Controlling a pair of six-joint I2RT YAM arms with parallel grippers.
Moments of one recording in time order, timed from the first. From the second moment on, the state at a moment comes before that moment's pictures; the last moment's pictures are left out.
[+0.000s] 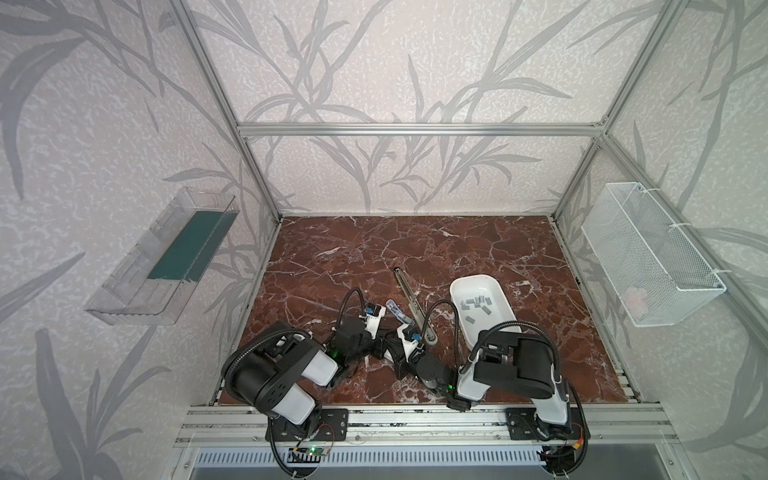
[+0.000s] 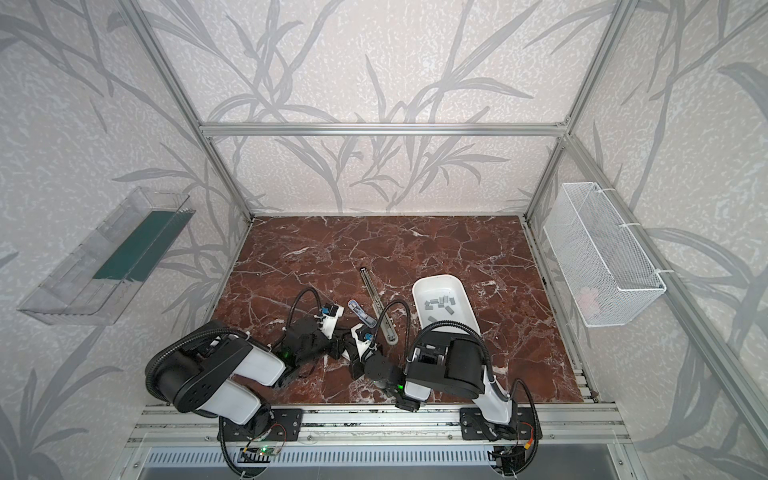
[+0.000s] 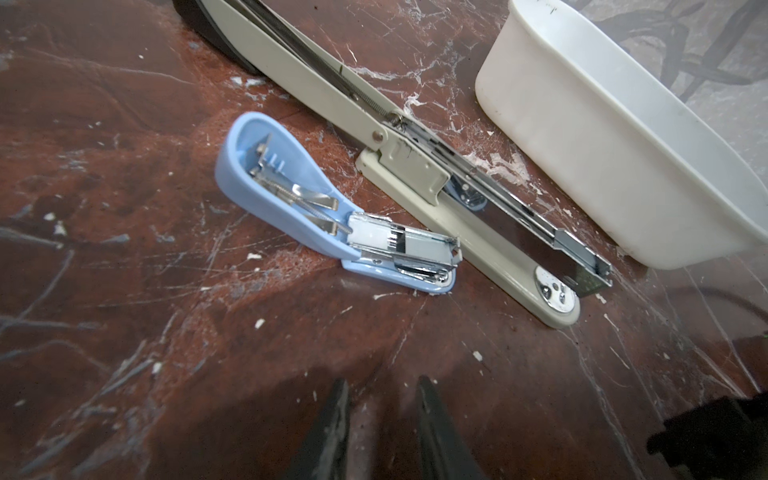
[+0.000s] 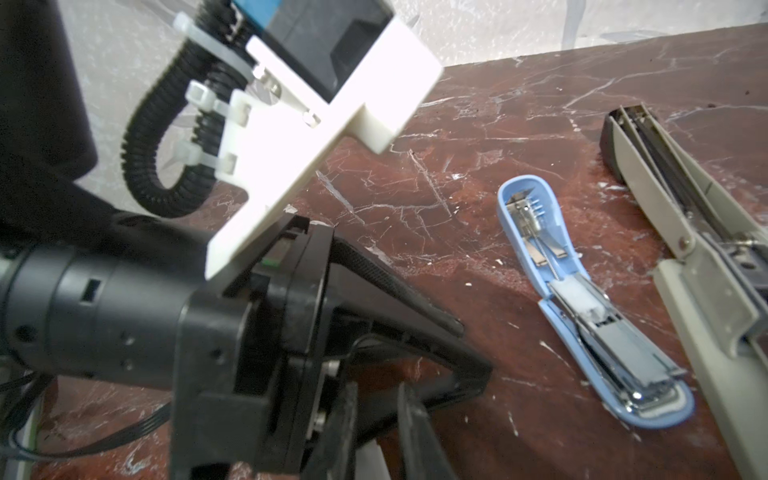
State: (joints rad) left arm -0.58 1.55 0.12 0.91 0.24 -0.29; right arm 1.30 2.09 0.56 1.23 0.47 0.43
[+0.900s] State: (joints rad) left arm -0.59 1.01 0.23 0.09 -0.10 -0.35; right arm 1.29 1.86 0.87 0.35 0.45 0.36
